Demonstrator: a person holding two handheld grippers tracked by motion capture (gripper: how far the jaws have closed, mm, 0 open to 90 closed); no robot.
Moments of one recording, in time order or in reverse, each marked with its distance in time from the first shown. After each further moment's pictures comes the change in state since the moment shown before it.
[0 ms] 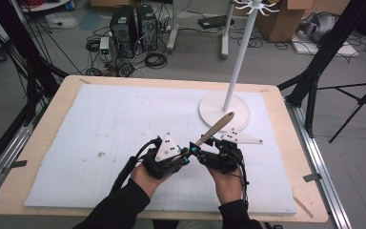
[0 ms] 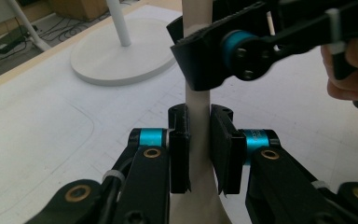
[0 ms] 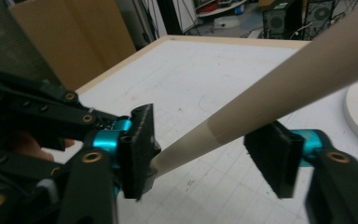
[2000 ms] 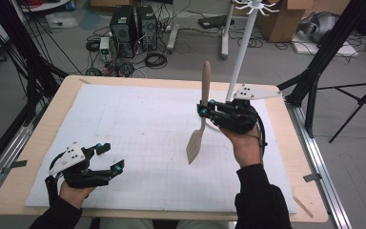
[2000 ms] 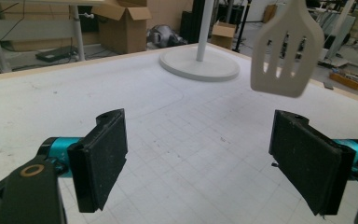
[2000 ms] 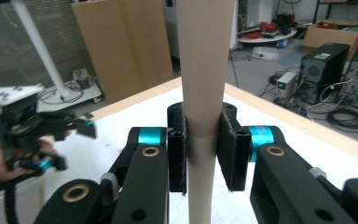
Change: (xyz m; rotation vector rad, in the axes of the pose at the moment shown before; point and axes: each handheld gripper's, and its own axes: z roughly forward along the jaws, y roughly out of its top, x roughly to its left) left arm 0.087 -0.115 -0.129 -0.266 0.078 -0.229; right arm -0.018 0.115 -0.010 -0.027 0.180 -0.215
